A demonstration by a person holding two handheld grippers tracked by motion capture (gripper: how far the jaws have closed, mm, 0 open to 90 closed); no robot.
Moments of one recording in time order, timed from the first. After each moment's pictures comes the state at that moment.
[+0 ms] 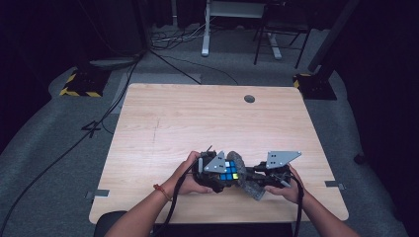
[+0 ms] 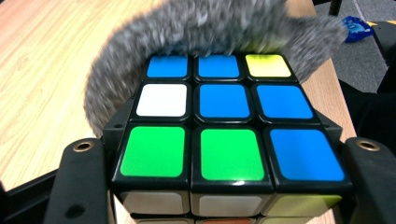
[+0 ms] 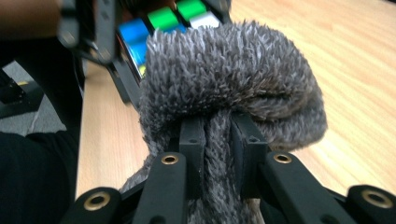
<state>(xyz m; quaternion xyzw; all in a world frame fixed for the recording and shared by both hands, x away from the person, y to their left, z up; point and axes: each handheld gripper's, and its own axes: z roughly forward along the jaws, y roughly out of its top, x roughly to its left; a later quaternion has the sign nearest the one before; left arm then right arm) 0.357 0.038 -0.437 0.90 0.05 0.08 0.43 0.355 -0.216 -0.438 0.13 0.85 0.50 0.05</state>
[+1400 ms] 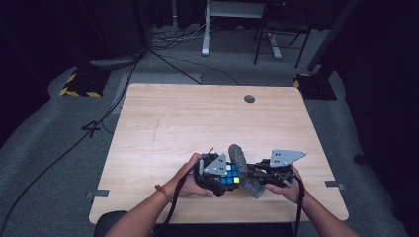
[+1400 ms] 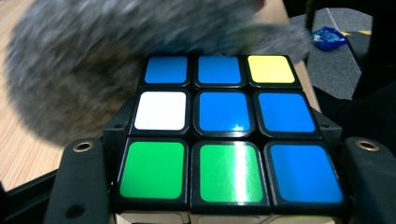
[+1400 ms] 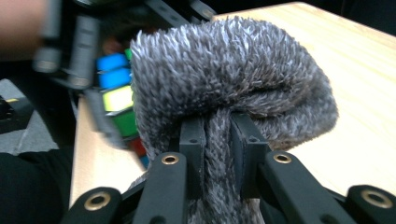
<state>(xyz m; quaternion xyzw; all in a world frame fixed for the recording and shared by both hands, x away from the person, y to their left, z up) 0.348 0.033 -0.432 0.89 0.02 0.06 0.45 0.356 -0.219 -0.434 0.14 0.84 0.52 0.07</state>
